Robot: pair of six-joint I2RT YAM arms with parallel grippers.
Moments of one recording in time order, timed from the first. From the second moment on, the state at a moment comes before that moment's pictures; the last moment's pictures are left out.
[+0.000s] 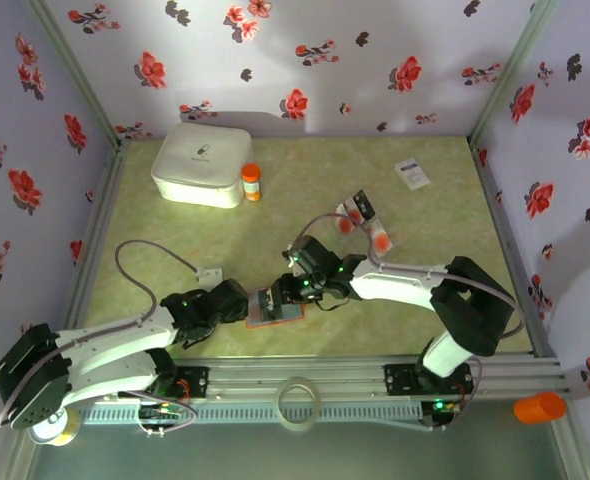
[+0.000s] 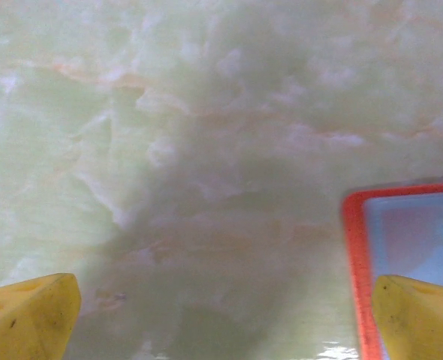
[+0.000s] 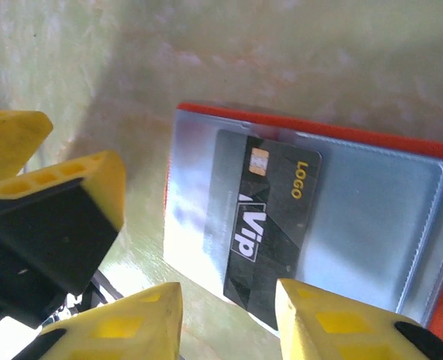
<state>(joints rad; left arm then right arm) -0.98 1.02 0.43 -0.58 -0.50 -0.93 0.96 1.59 0.87 -0.21 -0.35 0.78</state>
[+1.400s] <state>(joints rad) -0.97 1.16 0.42 -0.49 -0.47 -0.92 1.01 1.75 1.06 -0.33 -0.30 0.70</state>
